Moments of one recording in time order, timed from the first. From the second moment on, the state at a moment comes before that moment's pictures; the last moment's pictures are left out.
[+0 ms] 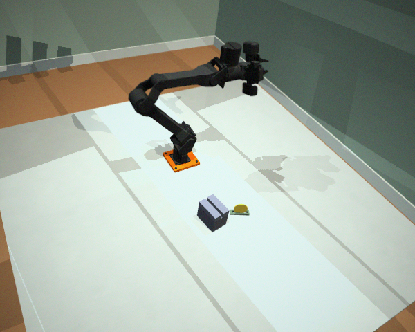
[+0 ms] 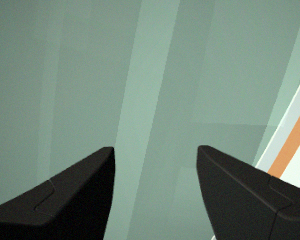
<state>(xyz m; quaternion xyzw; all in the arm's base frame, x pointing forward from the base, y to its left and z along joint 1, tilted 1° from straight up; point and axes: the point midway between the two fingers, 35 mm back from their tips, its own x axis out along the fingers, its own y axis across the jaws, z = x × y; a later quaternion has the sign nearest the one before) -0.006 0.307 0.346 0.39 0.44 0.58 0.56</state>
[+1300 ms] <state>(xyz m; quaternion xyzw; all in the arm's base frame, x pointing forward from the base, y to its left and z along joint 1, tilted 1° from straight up) 0.323 0.083 0.136 -0.38 0.59 0.36 0.62</state>
